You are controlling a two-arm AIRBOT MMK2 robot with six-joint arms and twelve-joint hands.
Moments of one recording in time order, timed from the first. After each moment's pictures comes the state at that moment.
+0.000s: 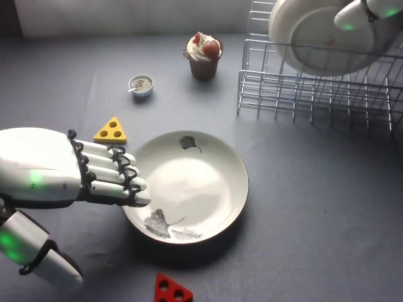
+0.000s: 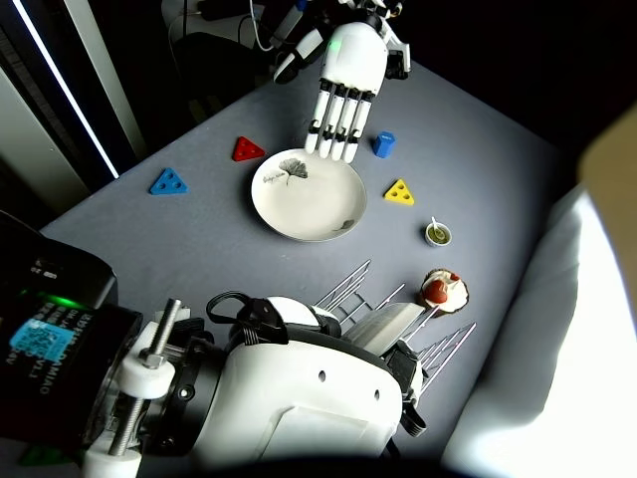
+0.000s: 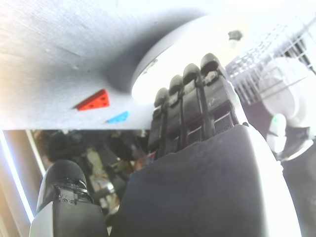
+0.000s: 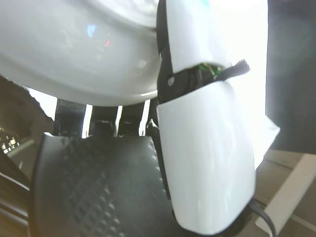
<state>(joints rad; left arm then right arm) 0.67 -0.89 1.27 1.25 -0.81 0.00 -0.12 -1.13 1.53 -0.03 0.00 -0.07</state>
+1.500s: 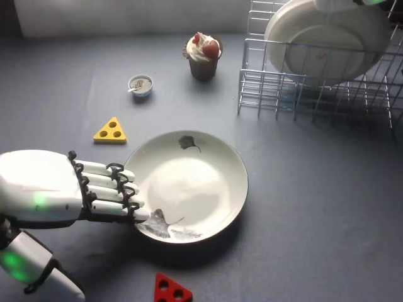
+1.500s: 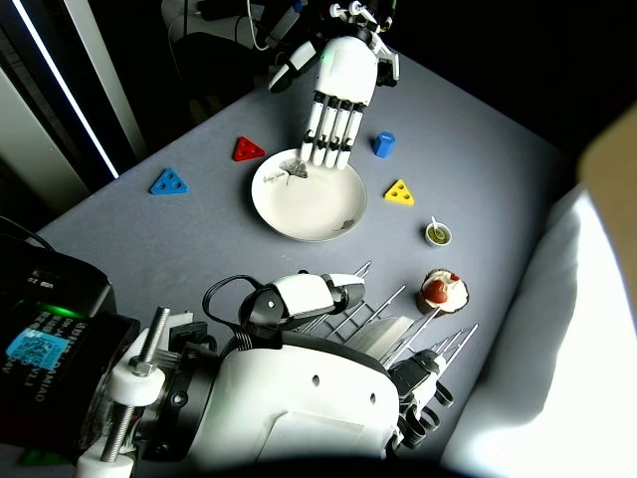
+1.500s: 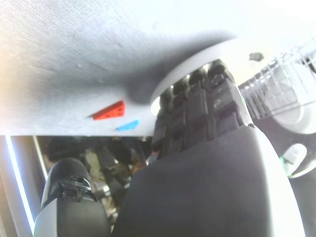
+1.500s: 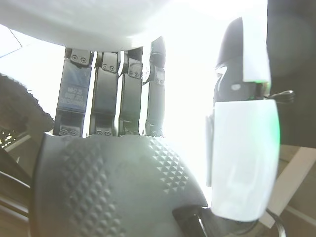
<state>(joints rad) 0.75 -0.92 1.27 1.23 -0.77 0.00 -0.14 -1.13 1.53 -0.01 0.10 -0.10</state>
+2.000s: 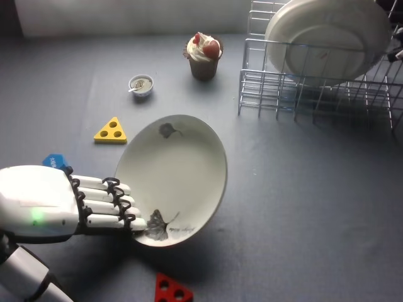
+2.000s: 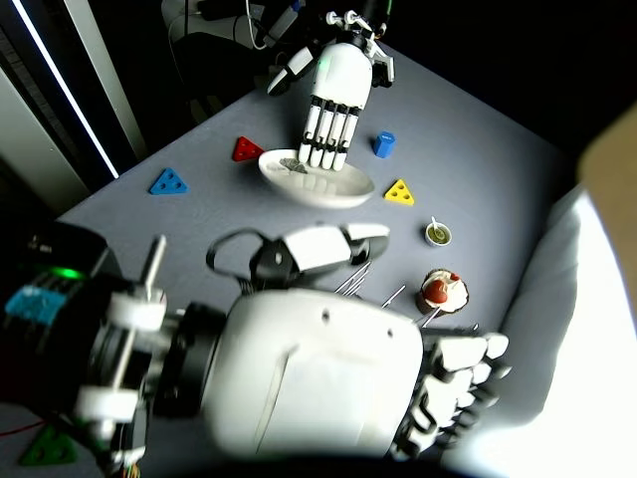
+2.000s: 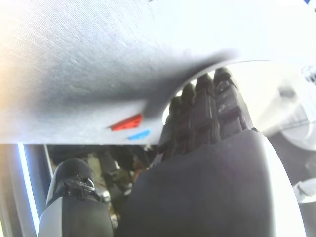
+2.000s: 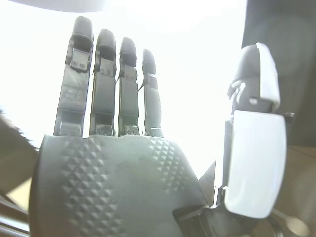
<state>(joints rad) 0.81 -0.93 1.27 1.24 -0.75 0.01 -0.14 -1.12 1.47 -0.15 0.32 -0.15</state>
